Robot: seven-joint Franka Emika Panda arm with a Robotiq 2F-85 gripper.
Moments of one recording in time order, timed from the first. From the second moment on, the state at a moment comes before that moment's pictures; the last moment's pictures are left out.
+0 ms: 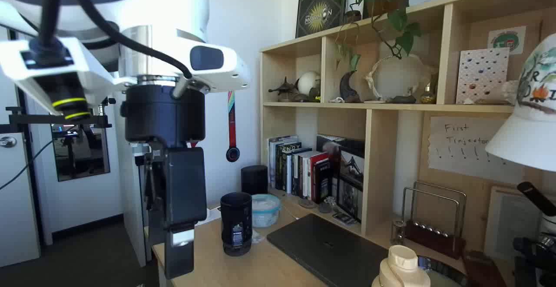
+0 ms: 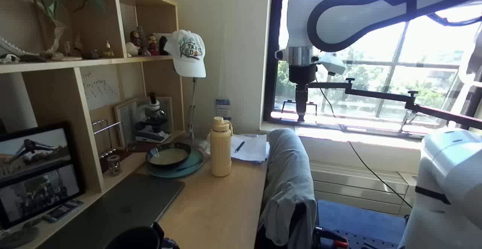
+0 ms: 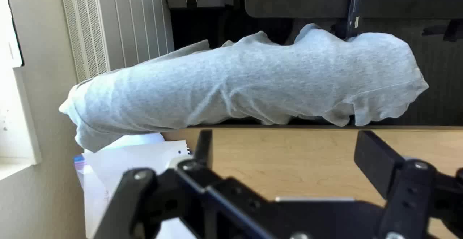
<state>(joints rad) -0.22 -0.65 -0.21 -2.50 -0.38 1.85 -0.29</state>
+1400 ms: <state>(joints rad) 0.19 0.02 -0.03 -2.20 0.16 2.52 -0.70</state>
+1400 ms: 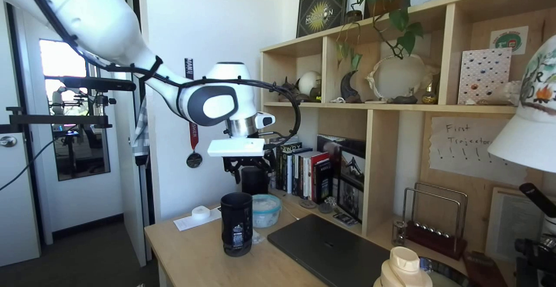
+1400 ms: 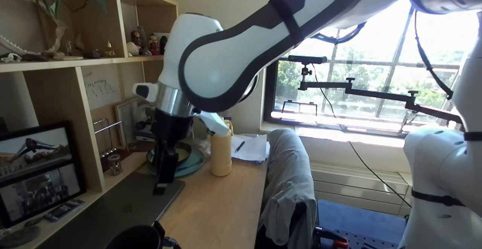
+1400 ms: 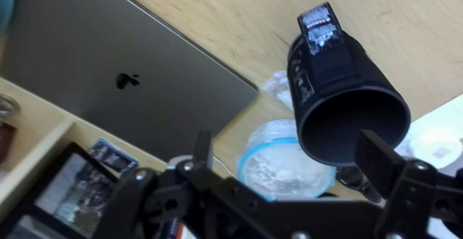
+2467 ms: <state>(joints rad) 0.08 0.35 0.16 -1.99 0.08 2.48 -0.86</state>
